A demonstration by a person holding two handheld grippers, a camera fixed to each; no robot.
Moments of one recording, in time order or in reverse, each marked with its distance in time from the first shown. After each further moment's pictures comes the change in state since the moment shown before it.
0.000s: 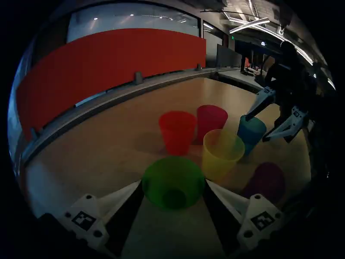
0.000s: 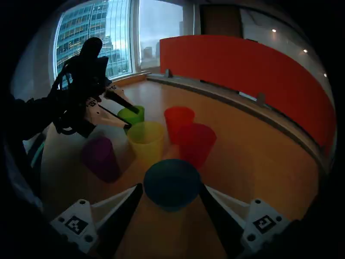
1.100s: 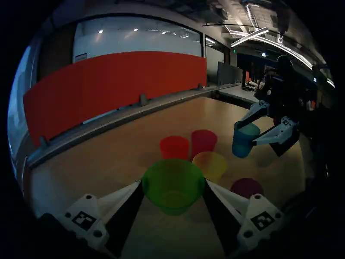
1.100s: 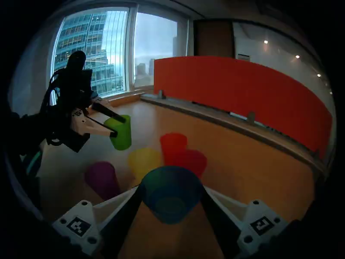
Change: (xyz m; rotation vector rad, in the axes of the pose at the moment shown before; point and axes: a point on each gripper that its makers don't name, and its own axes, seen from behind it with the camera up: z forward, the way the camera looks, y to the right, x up) left arm 0.046 0.005 -0.048 0.037 0.146 -0.006; right arm 0.052 0.002 -0.019 -0.071 0.170 0.005
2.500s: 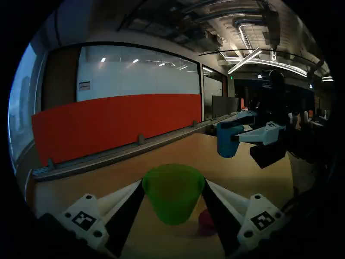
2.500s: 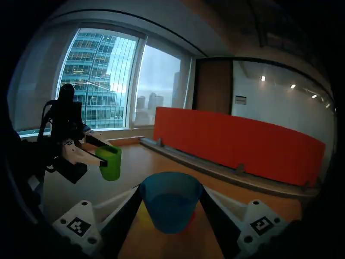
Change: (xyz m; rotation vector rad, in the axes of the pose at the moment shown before) left arm 0.081 0.037 -0.069 0.005 0.258 0.010; right arm 0.127 -0.009 -0.053 -0.038 0.301 -0.096
